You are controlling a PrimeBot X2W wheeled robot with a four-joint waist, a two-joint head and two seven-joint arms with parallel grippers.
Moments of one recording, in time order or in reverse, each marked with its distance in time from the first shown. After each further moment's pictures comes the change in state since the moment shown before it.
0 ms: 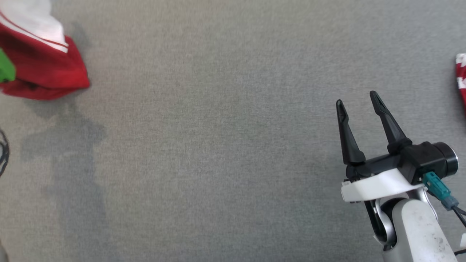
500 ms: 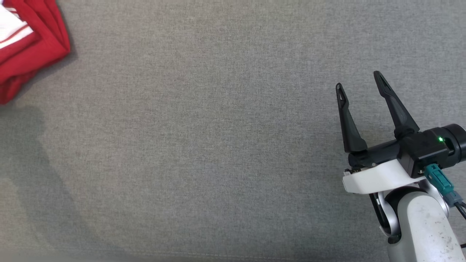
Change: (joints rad) left arm 0.060 0.035 0.132 0.209 -0.030 0.132 0.013; right arm -0.023 0.000 0.019 -0.149 -0.112 0.000 0.116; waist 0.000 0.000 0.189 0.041
